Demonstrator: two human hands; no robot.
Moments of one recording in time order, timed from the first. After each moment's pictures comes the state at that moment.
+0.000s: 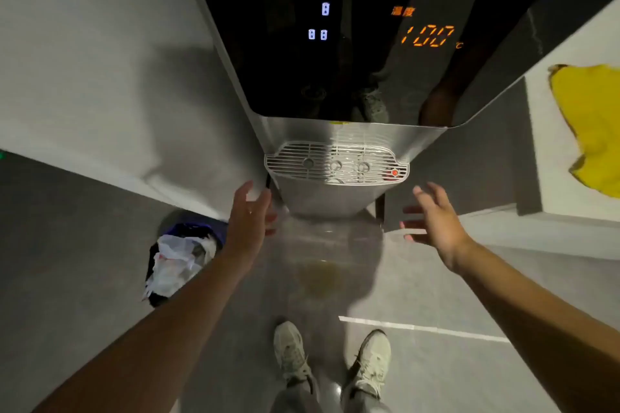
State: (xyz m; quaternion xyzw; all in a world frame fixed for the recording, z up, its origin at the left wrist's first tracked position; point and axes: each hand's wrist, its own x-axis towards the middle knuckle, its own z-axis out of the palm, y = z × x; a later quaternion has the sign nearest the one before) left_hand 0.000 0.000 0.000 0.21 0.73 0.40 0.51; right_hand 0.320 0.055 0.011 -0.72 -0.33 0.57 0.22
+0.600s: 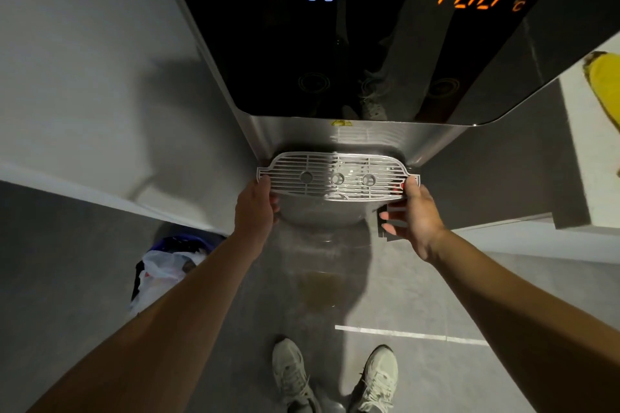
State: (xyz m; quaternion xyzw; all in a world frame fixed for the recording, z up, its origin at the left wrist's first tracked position) left_hand 0.005 0.053 -0.049 0.24 0.74 0.38 0.50; right_hand 0.283 0.088 -0.047 -0.71 -0.25 0.60 0.27
